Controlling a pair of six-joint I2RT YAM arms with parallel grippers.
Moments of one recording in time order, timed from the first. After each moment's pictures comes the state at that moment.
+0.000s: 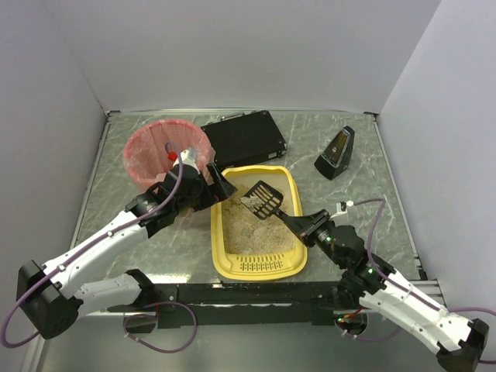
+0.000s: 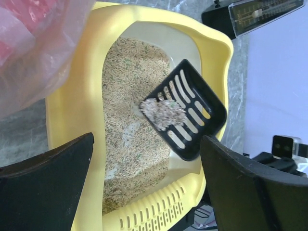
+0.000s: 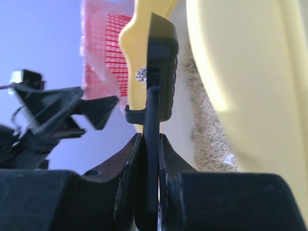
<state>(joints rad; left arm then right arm) -0.72 1.08 0.90 -0.38 -0.11 -0.96 0.82 0.33 0.25 -0.17 0.24 1.37</state>
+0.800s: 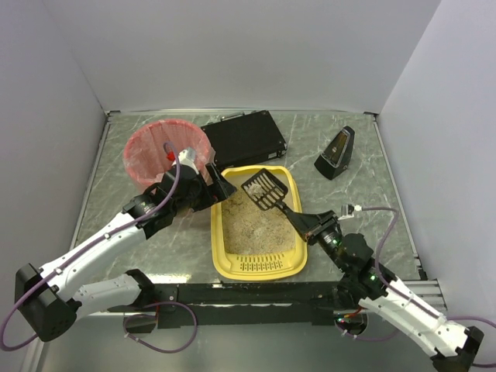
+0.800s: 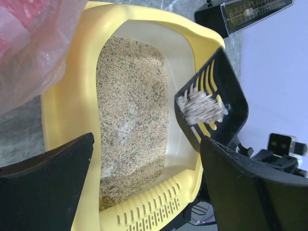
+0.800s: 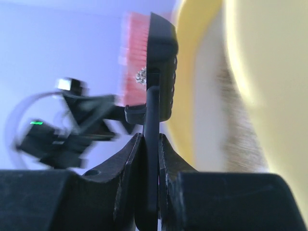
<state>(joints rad) -0.72 1.05 0.90 -0.38 -0.09 -0.96 0.82 0.21 0.19 -0.07 0.27 1.42</state>
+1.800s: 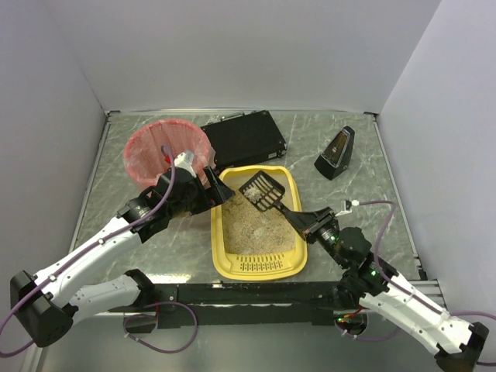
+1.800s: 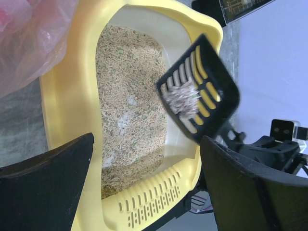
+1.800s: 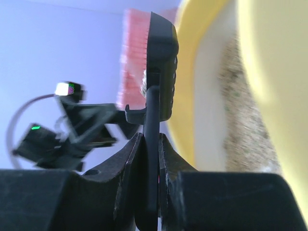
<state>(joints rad) -0.72 1.00 0.89 -0.41 -0.06 -0.96 0.82 0.28 0.25 -0.09 0.26 1.40</state>
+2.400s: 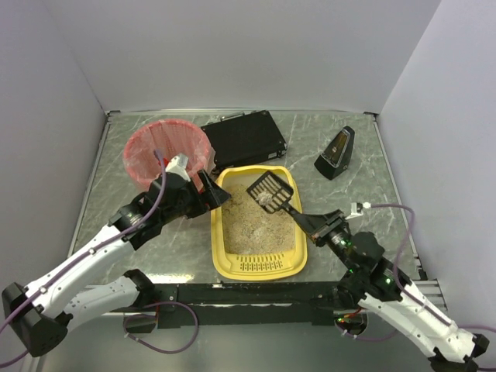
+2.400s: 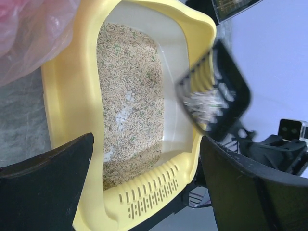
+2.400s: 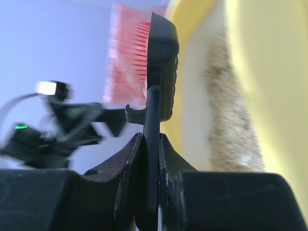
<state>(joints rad) -0.72 0.94 0.87 -0.43 -0.05 -0.97 0.81 0.22 0.33 -0.27 0.25 1.34</state>
